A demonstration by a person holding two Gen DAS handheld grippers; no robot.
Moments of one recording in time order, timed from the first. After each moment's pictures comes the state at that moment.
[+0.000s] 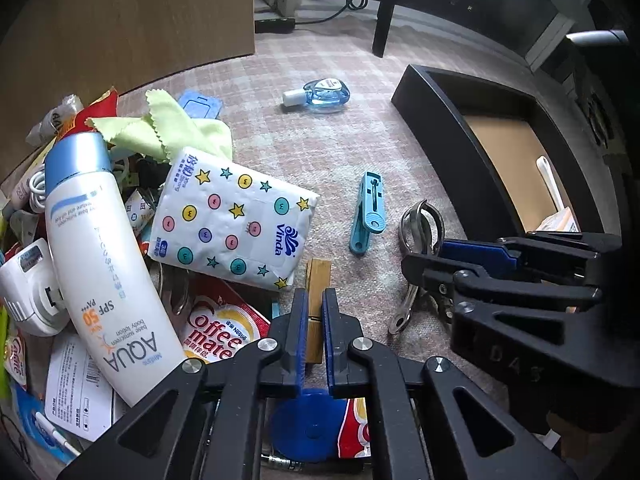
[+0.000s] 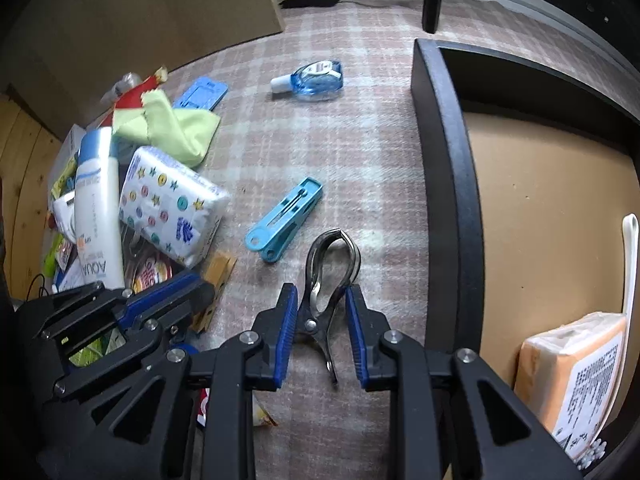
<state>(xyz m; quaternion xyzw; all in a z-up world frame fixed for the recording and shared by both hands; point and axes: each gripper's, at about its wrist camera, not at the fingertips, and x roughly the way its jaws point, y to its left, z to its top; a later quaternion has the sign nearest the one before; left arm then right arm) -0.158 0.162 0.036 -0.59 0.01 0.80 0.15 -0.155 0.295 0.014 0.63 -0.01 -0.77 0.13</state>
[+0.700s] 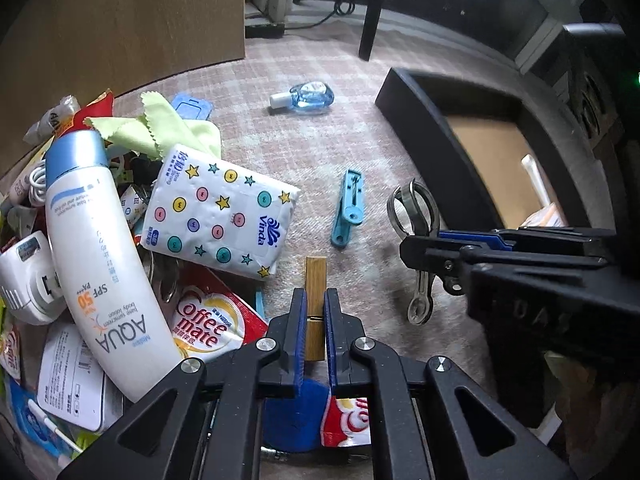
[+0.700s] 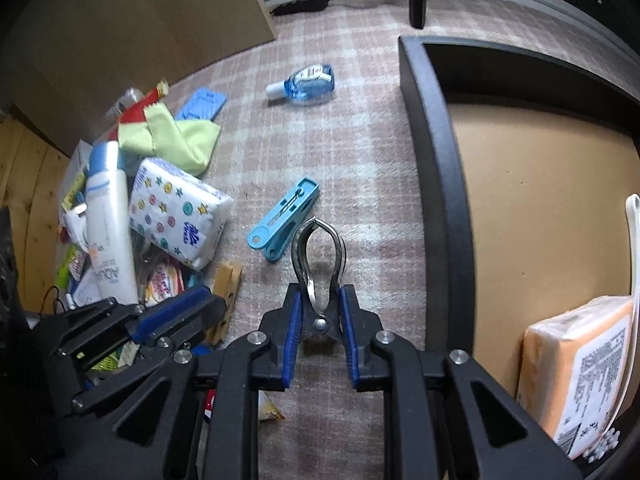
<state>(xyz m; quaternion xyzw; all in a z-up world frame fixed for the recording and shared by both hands) -0.149 0.162 0.047 -0.58 -0.01 0.80 0.17 -0.154 0.348 0.026 0.63 -0.07 -0.77 0.13</state>
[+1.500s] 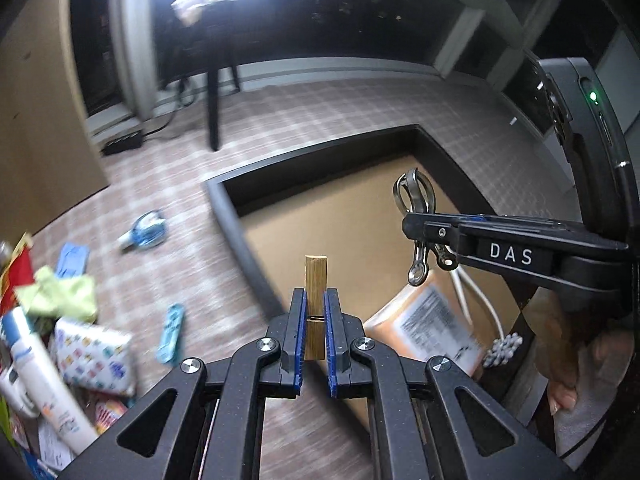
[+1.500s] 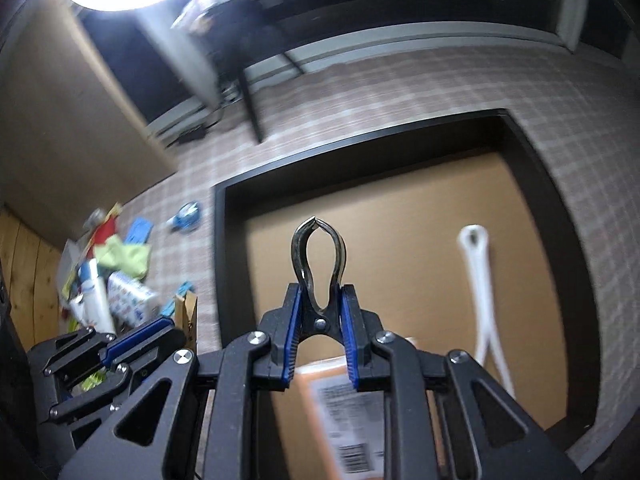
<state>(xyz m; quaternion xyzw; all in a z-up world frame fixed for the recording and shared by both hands) -0.175 0.306 0.115 -0.52 0.03 0.81 0.27 -0.169 0.471 0.090 0.55 -0.12 -0.82 0.02</state>
